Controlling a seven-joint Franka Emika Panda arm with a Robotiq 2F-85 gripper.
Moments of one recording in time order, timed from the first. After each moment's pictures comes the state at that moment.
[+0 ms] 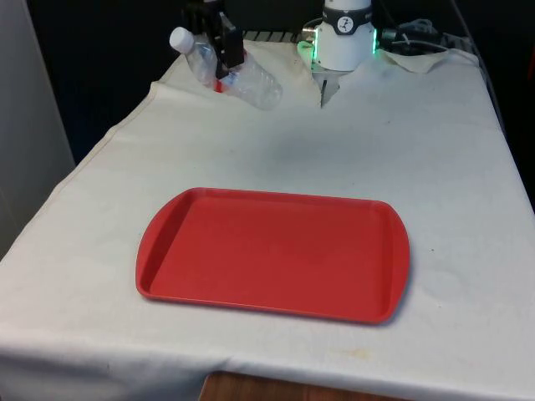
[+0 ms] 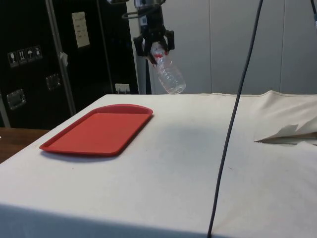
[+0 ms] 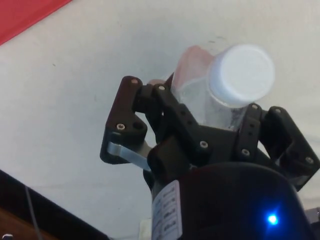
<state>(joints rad) 0.27 0.28 -0.62 -1.94 0.18 2.09 0.31</state>
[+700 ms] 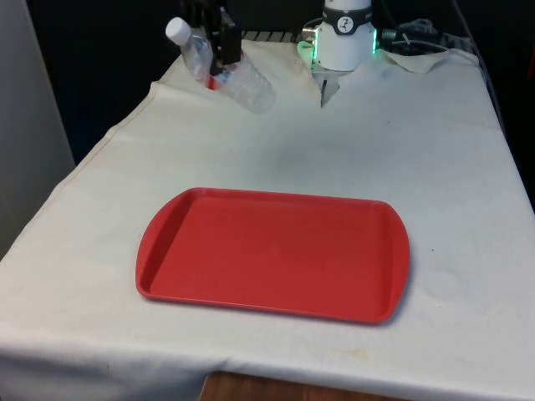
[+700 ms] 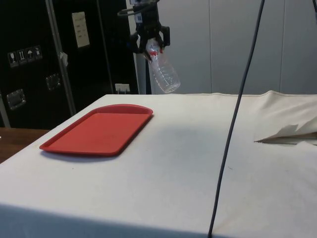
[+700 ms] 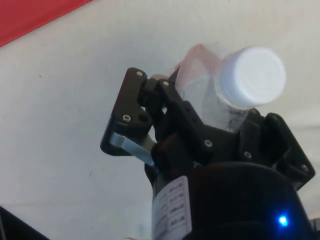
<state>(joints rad) 0.27 0.26 -0.59 -1.94 0.06 2.16 0.44</state>
